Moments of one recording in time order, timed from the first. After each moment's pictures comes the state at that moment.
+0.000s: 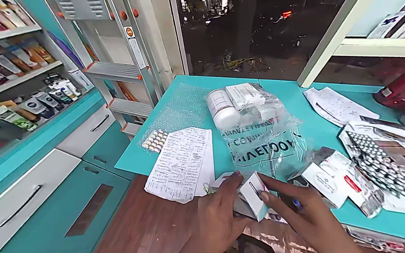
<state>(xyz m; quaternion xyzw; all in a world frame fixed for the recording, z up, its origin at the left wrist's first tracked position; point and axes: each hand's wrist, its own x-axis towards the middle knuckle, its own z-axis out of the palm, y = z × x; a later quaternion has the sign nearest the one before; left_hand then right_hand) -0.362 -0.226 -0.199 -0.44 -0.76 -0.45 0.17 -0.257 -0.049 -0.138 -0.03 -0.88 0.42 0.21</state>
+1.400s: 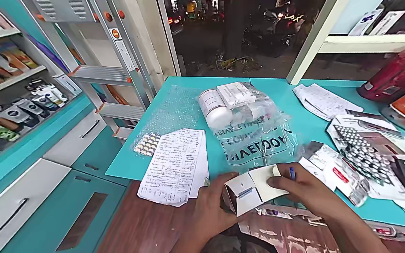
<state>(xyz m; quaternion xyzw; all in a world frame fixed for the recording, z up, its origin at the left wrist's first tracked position) -0.377 -0.217 -0.224 -0.46 -0.69 -0.55 0.07 -0.269 -0.012 -0.125 -0.13 -0.76 0.64 0.05</state>
